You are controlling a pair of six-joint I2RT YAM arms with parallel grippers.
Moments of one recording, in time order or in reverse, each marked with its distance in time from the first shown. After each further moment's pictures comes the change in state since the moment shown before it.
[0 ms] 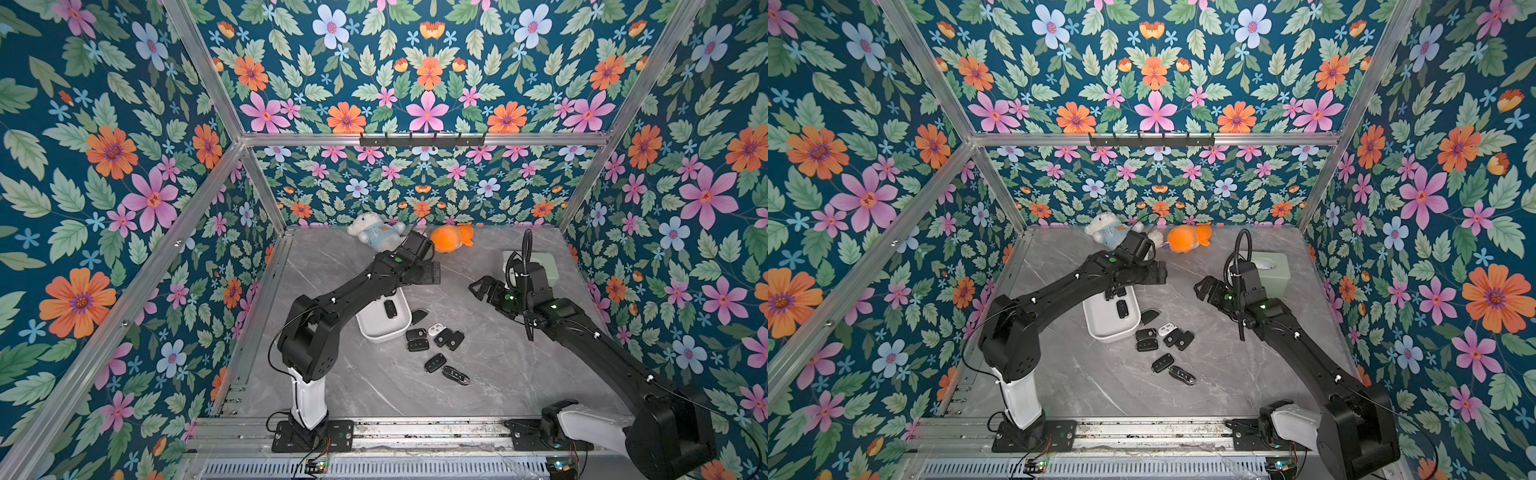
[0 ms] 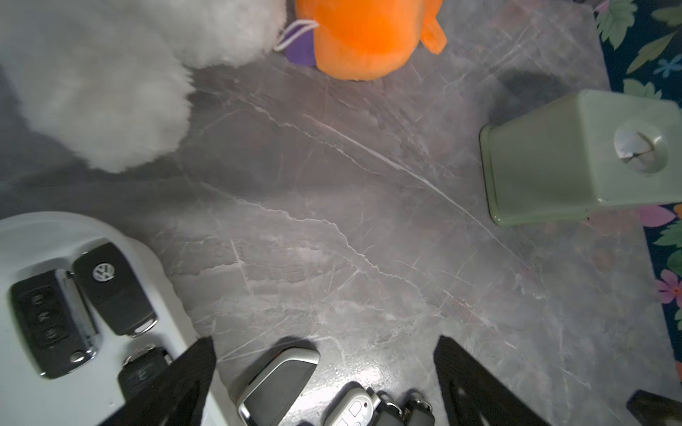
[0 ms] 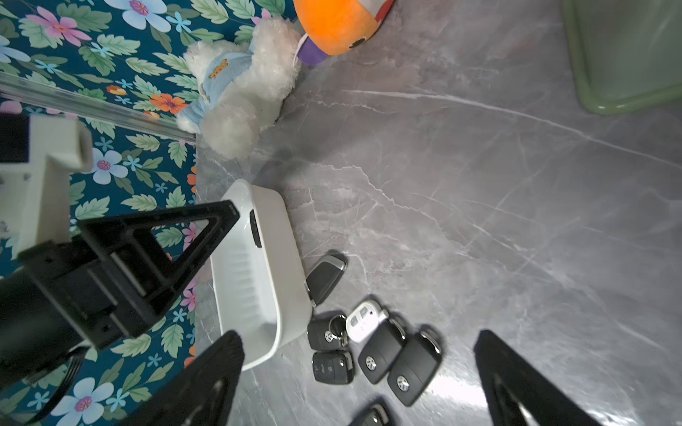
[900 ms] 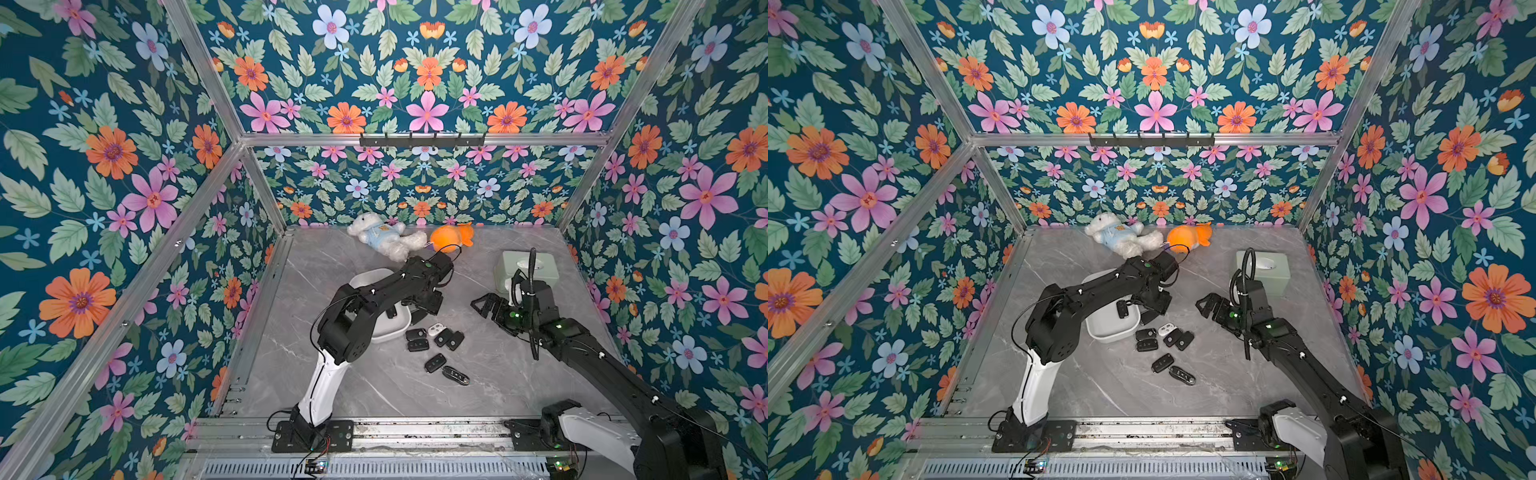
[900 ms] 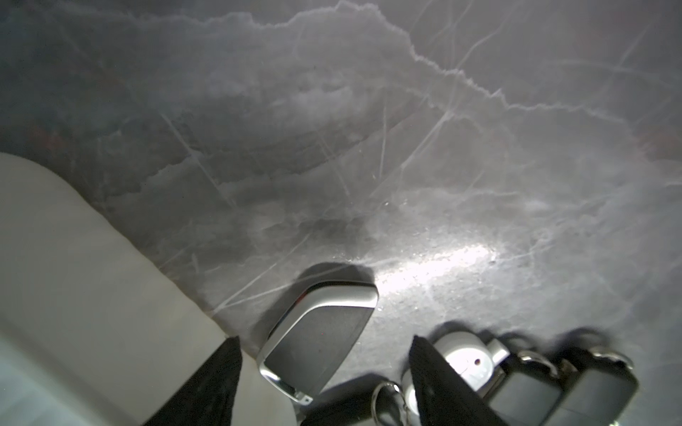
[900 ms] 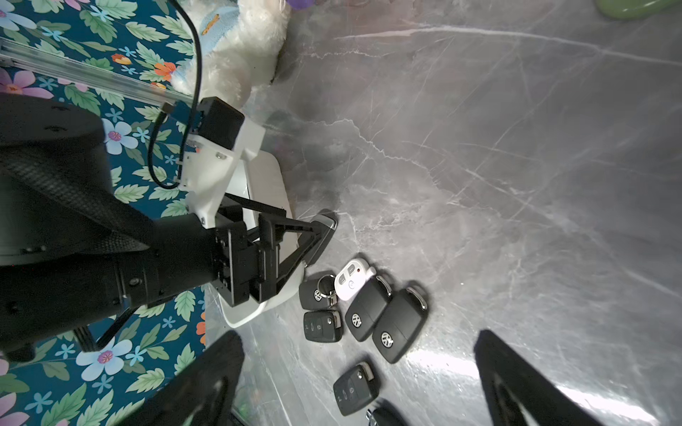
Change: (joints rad) left arm -0.080 0.260 0.170 -0.384 -0.068 0.205; right arm -0.018 -0.095 -0.172 0.082 -0.087 0.021
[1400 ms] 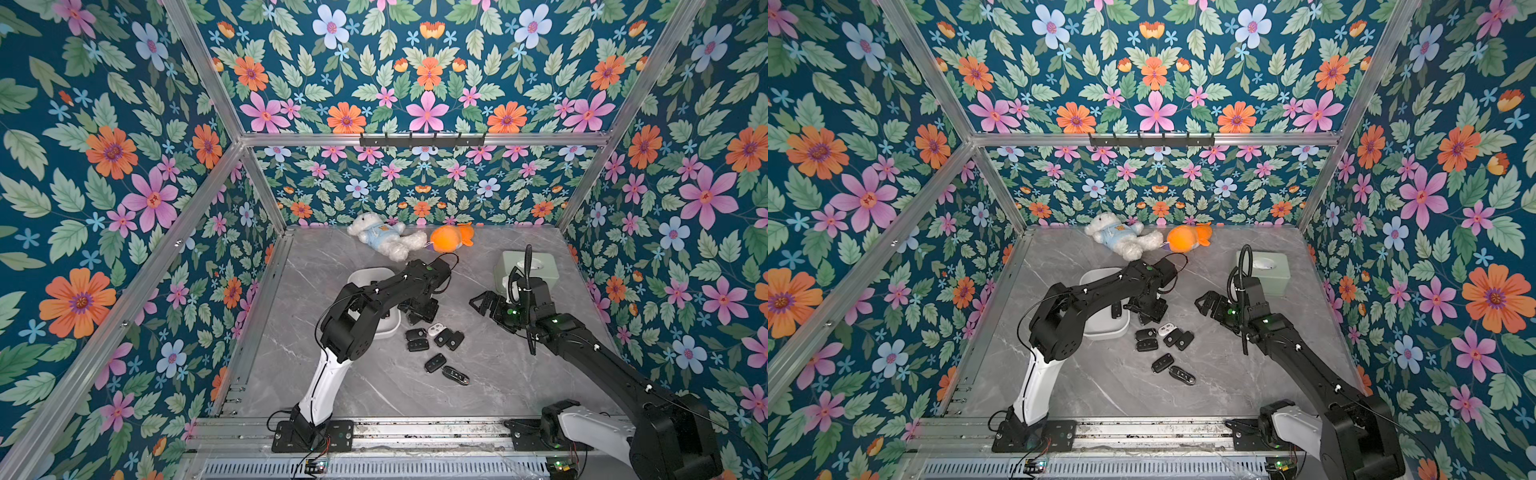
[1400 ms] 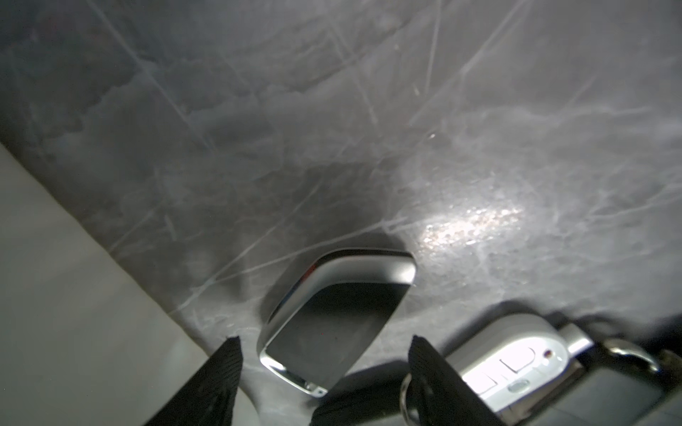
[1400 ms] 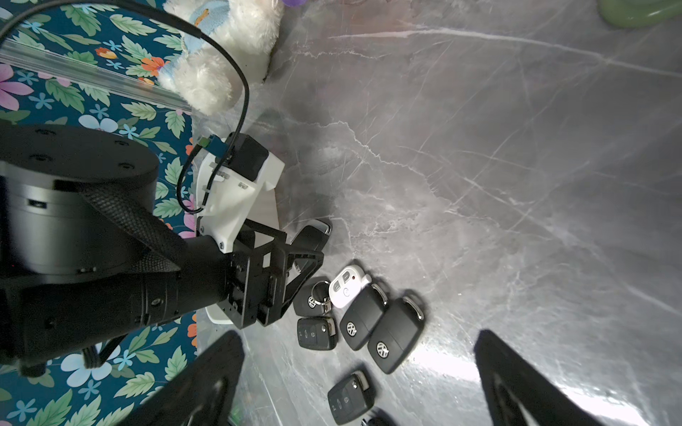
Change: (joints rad) left arm -0.003 0.028 -0.027 -0.064 0.009 0.008; right arm 0.000 0.054 0.026 0.001 0.003 -0.022
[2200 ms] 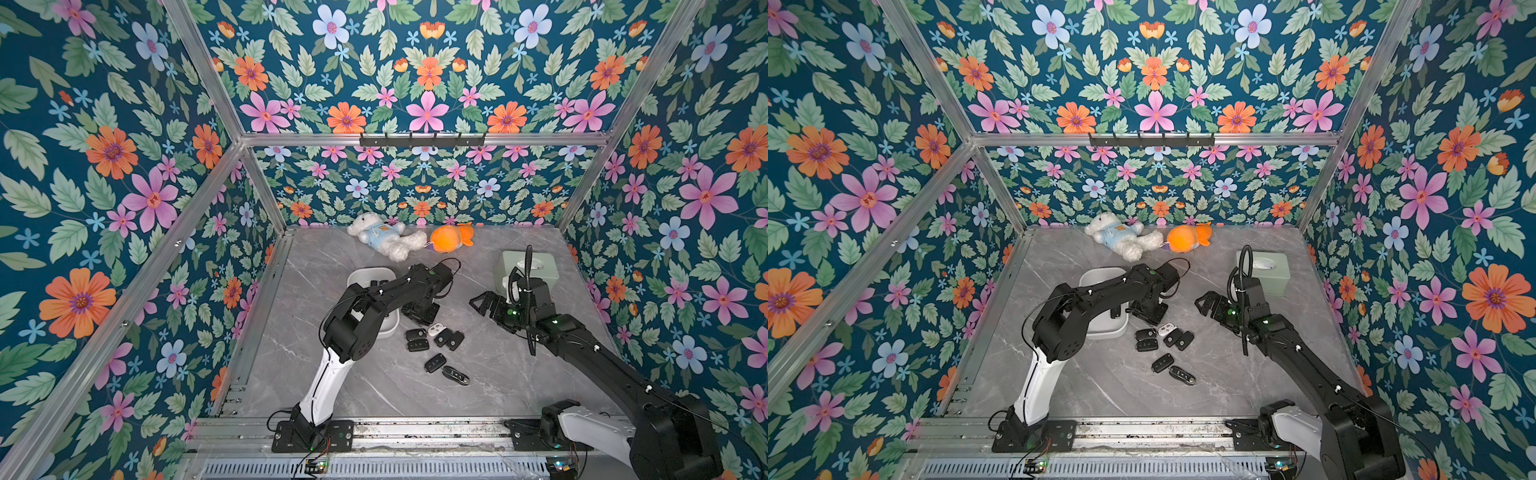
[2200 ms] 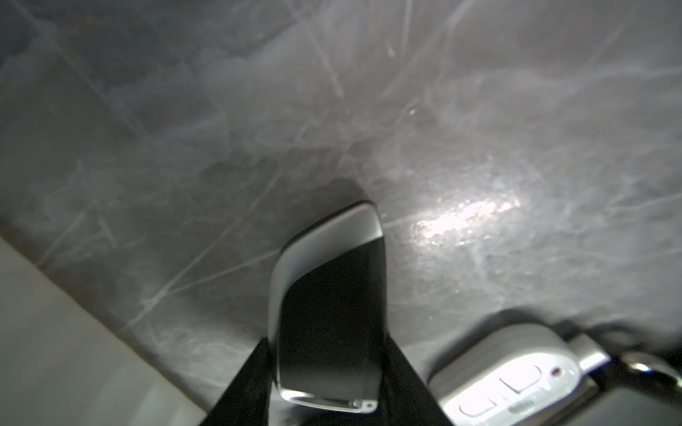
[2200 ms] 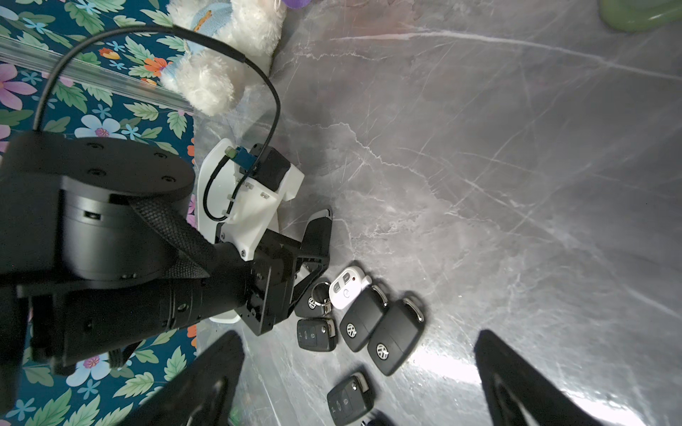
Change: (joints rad) left arm -0.010 0.019 -0.023 0.029 0.019 -0.003; right arm 0.000 -0.004 -0.008 0.013 0.000 -0.001
